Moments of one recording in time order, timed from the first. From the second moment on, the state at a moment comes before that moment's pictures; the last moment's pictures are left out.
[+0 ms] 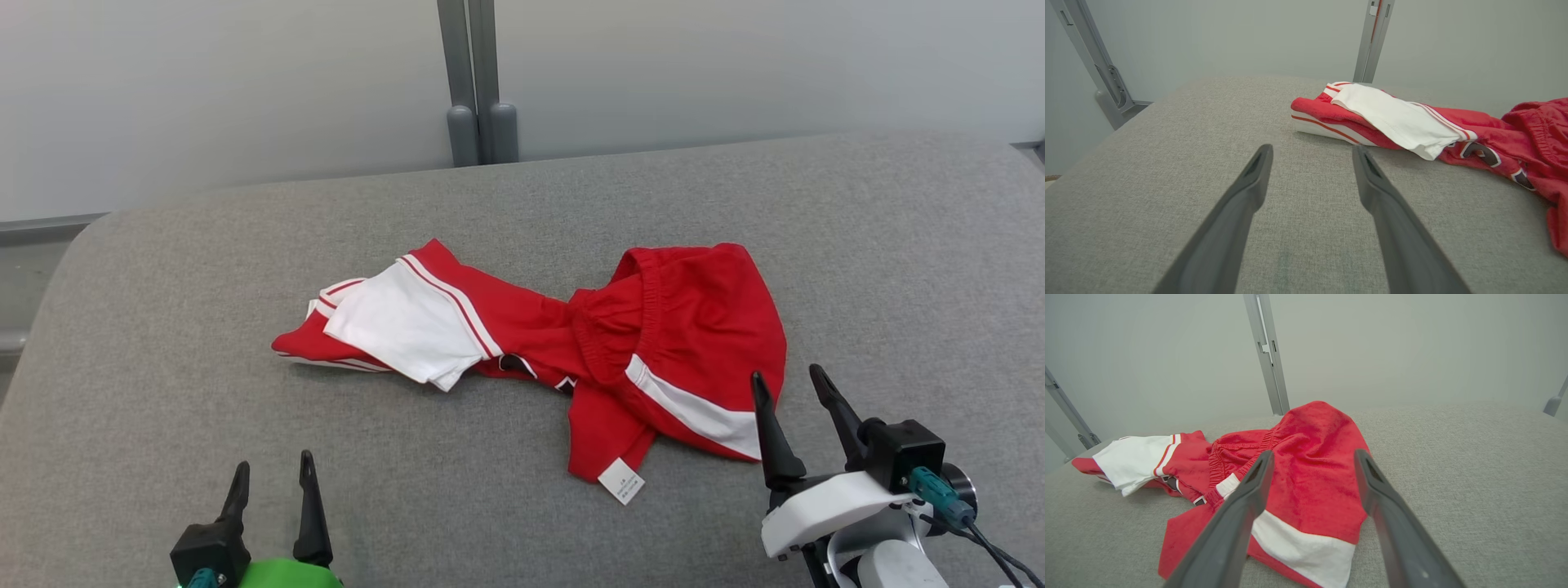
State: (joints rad) left arm 0.03 0.05 -0.07 0.32 -0.24 0.05 -0.26; right arm -0.07 -0.05 0.06 0.27 0.17 0.13 -0.26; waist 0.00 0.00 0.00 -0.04
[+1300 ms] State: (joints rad) left arm -0.68 0.07 -0.16 1.16 -0.37 0.02 -0.25; right arm -0.21 -0.05 0.14 0.26 0.16 0.13 -0.26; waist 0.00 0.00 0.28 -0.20
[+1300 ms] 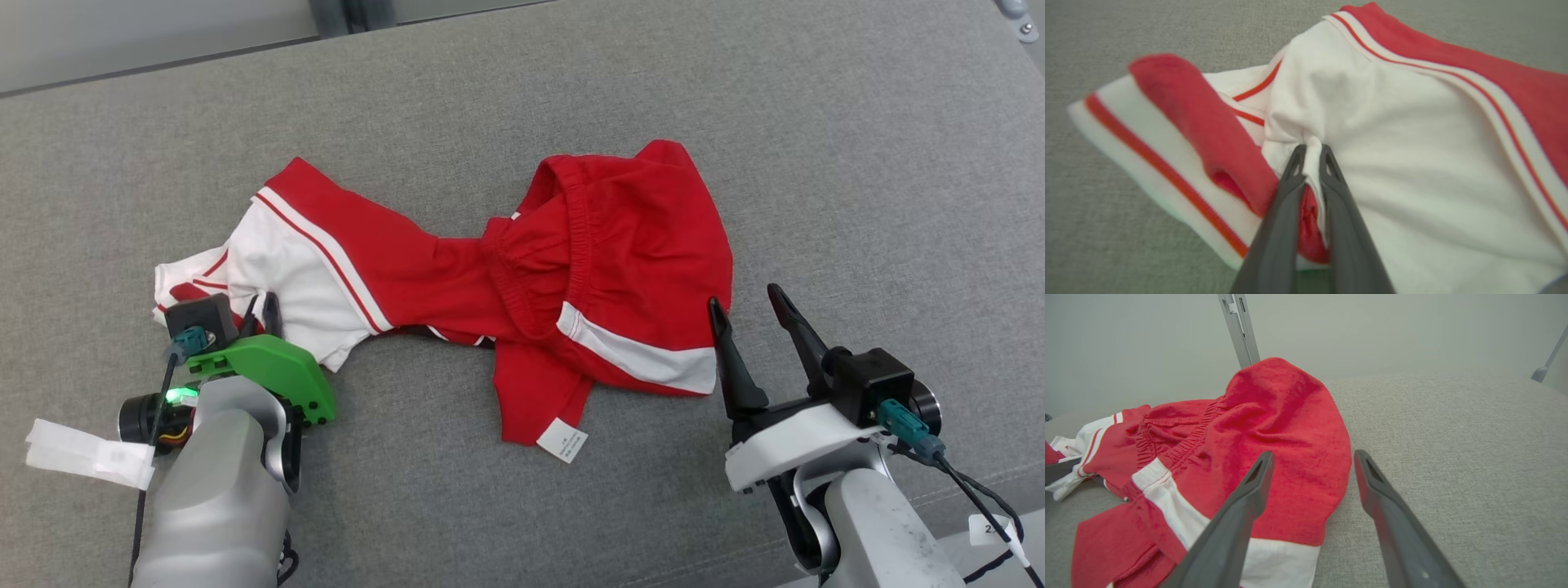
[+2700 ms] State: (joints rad) left arm -0.66 0.37 0.00 0.56 -0.32 0.06 -0.15; right arm -0.14 -0.05 0.09 0.25 0.23 0.13 -0.26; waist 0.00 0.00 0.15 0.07
